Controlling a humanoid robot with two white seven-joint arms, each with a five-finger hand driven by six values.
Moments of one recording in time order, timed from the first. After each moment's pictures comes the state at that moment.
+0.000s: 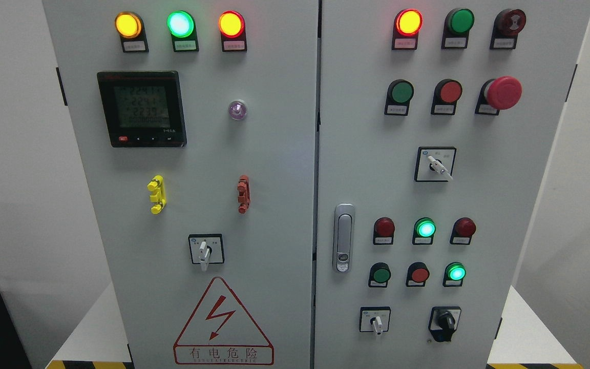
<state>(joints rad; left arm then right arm) 0.15 0.00 0.06 -0.17 -0.05 -0.05 -0.12 0.10 0.12 -0.19 -0.11 0.07 0.06 -0.02</state>
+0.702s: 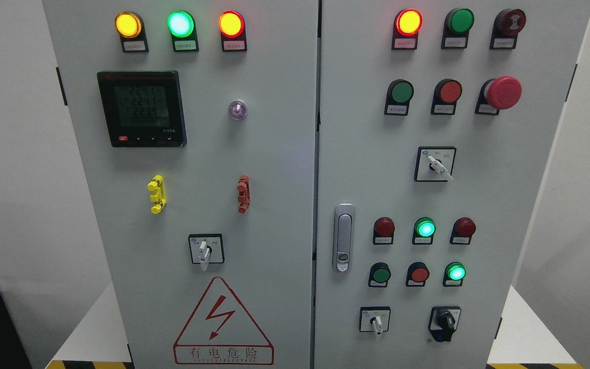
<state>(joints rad) 0.18 0.00 0.06 -0.25 -0.05 -0.06 -0.12 0.10 0.12 -0.19 -0.11 0.07 0.06 -0.02</state>
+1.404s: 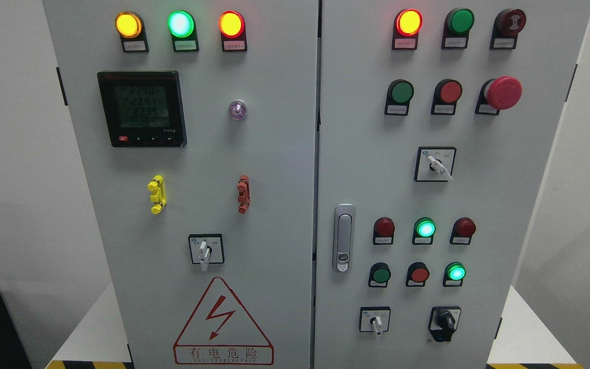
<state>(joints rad) 0.31 0.00 0.10 -0.72 -0.05 -0.25 -0.04 0.10 0.12 -0.19 -0.11 0.07 0.06 -0.02</state>
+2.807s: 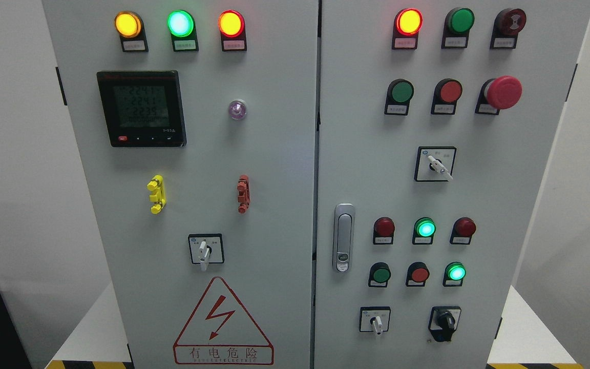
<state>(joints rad) 0.31 0.00 0.05 -1.67 -0.06 -0.30 0.10 0.10 0.12 -0.19 -0.11 0.07 0.06 -0.02</state>
